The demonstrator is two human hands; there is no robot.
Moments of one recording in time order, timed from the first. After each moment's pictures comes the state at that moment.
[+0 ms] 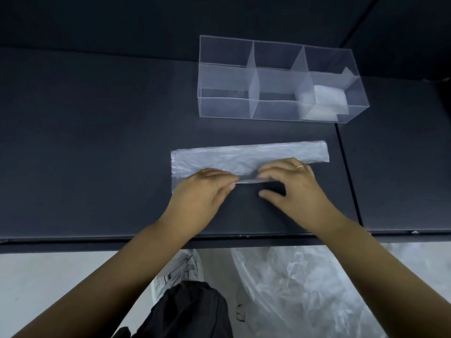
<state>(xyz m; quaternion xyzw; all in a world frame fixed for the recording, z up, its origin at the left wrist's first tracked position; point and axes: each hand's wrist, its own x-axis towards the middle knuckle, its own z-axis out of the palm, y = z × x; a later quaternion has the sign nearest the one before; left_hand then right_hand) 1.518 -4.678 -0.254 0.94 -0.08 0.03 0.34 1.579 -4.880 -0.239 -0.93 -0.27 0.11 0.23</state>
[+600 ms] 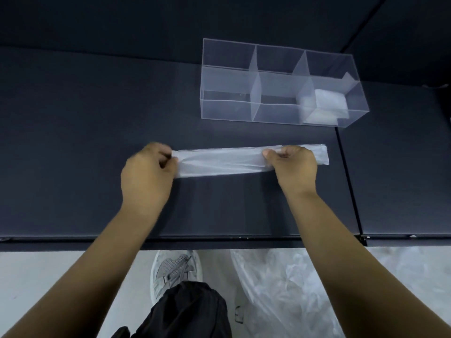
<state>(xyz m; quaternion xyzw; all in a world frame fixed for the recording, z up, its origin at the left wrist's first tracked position) 1.525 -4.621 -0.255 0.91 0.26 0.10 0.32 1.617 -4.847 -0.263 -0.89 0.13 0.05 0.43</state>
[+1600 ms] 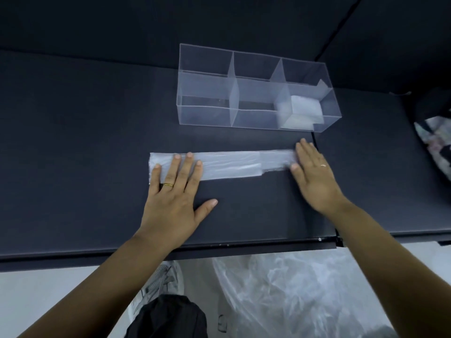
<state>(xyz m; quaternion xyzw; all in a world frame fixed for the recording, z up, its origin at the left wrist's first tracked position) 1.514 -4.679 -0.288 1.00 -0.03 -0.05 0.06 1.633 -4.955 -0.268 -0.98 -0.12 0.09 0.13</state>
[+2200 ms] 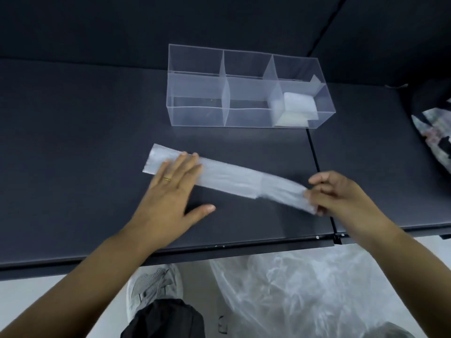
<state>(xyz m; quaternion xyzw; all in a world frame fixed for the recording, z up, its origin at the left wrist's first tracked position) 1.526 -4.668 -0.269 0.97 -0.11 -0.04 0.20 1.583 -4.974 -0.208 -0.82 0.11 0.23 0.51</state>
